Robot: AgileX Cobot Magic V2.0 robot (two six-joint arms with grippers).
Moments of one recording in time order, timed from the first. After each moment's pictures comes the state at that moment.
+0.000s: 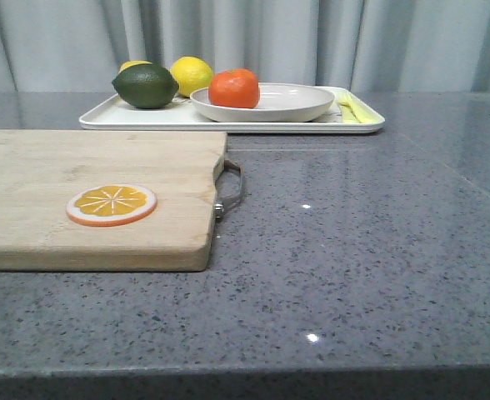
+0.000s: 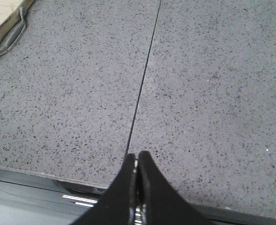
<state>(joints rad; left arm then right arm) -0.65 0.44 -0.44 -0.18 0.43 -0.10 0.09 0.25 -0.52 0.22 0.95 -0.06</state>
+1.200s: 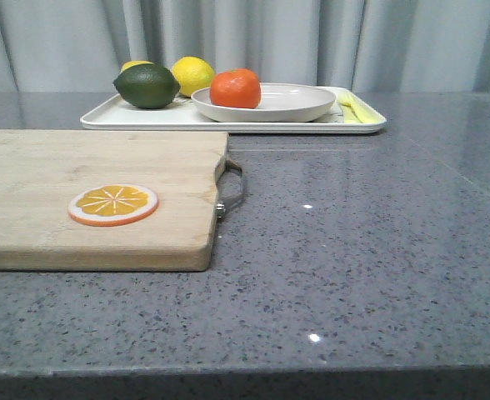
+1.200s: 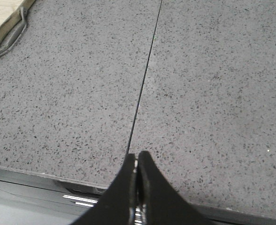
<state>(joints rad) -0.08 0.02 0.00 -0.16 -0.01 -0.01 0.09 0.25 -0.52 0.22 0.95 -0.06</state>
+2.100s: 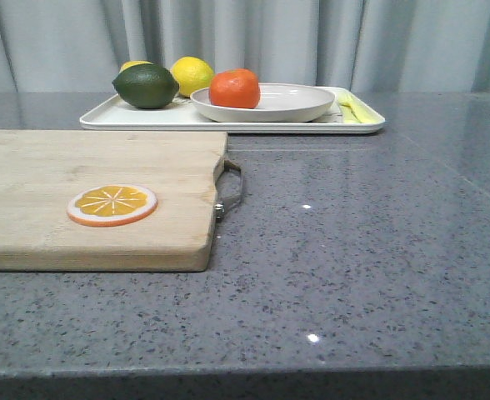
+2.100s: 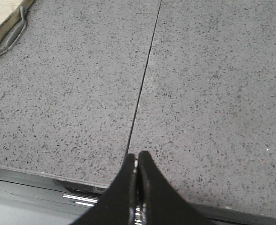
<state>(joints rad) -0.01 0.00 0.00 -0.16 0.11 0.02 0.09 0.25 -0.52 0.22 0.95 -0.06</state>
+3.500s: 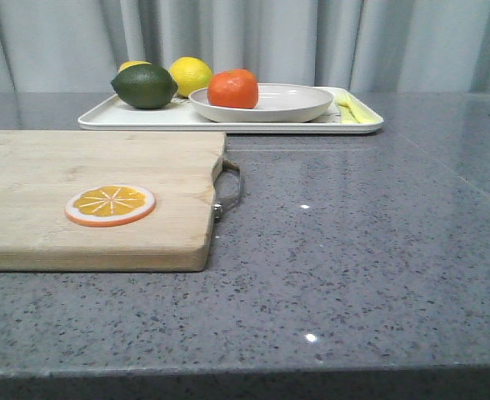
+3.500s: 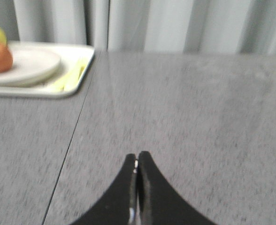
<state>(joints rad) -0.01 0.00 0.00 -0.16 0.11 0.02 -0.03 0.15 -0.20 0.00 0.22 0.03</state>
